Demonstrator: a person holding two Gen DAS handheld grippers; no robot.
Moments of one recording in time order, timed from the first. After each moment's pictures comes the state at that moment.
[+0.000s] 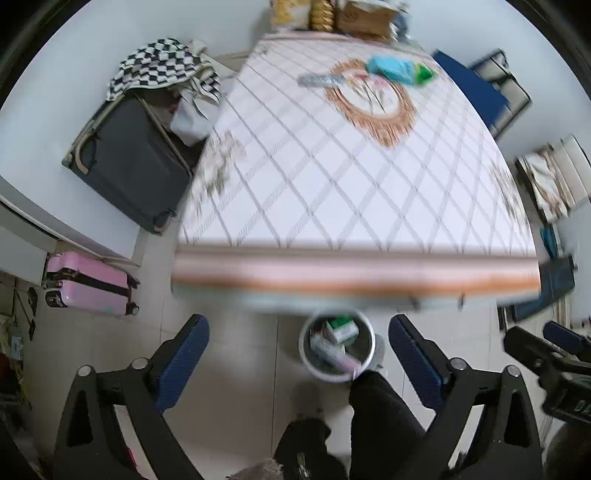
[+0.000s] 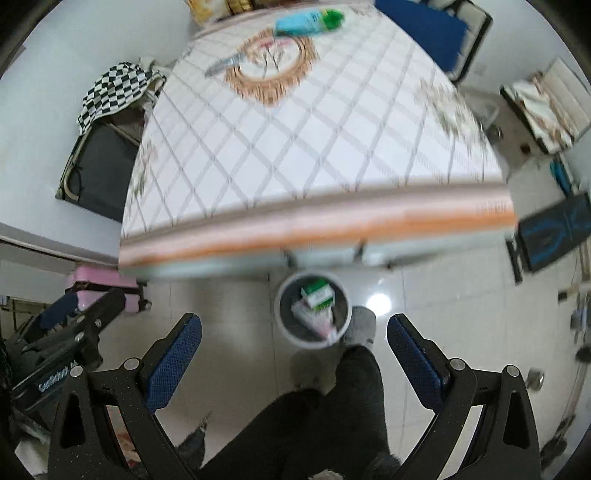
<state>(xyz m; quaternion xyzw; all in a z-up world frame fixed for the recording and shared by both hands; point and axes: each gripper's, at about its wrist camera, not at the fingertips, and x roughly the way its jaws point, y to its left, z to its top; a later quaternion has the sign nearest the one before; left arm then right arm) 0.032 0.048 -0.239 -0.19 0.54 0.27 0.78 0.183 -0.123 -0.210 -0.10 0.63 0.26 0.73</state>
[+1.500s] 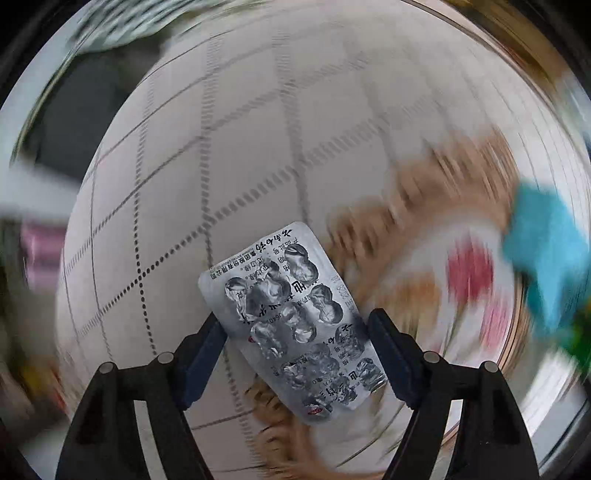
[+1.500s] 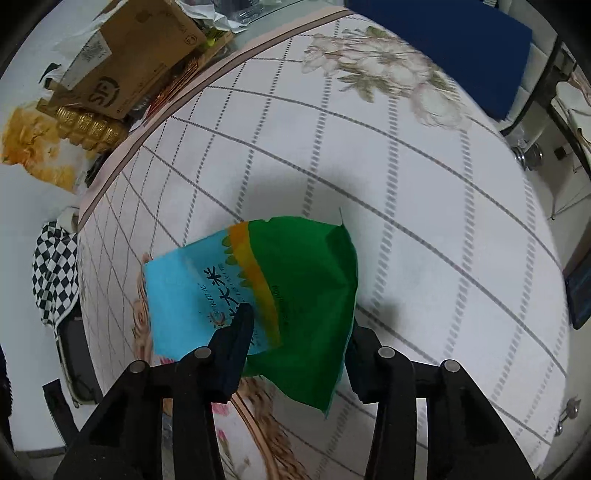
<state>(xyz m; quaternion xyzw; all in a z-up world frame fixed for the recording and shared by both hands) 0.401 0.299 -0.361 -0.31 0.61 0.35 0.64 0.779 0.144 -0.356 0.05 0.66 0.20 0.72</state>
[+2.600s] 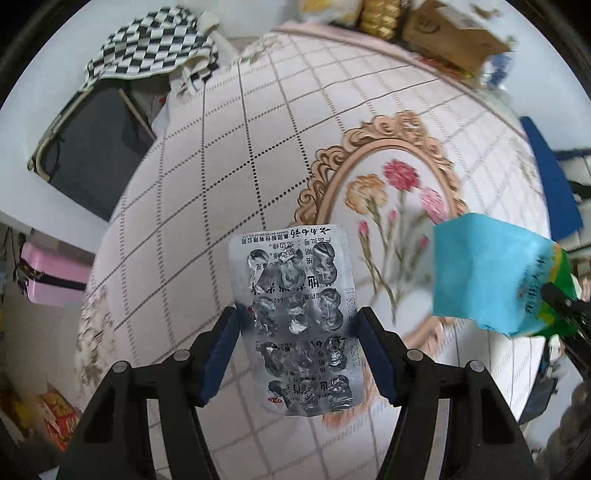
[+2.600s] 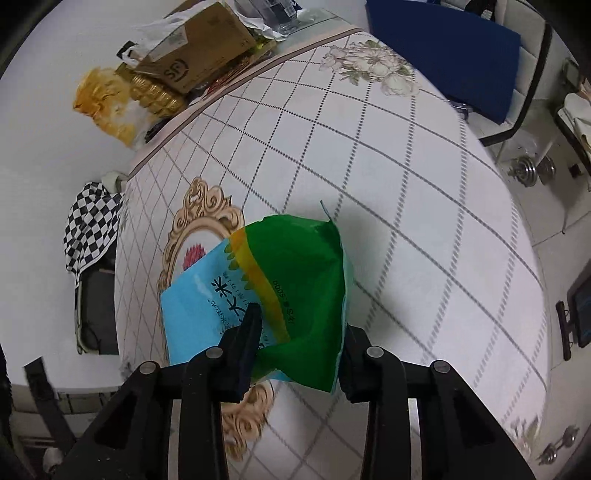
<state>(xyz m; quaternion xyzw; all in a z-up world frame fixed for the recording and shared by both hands) 0.309 0.167 -0.252 -0.29 0.54 0.34 0.71 0.670 0.055 -0.304 0.04 0.62 0.28 0.73</state>
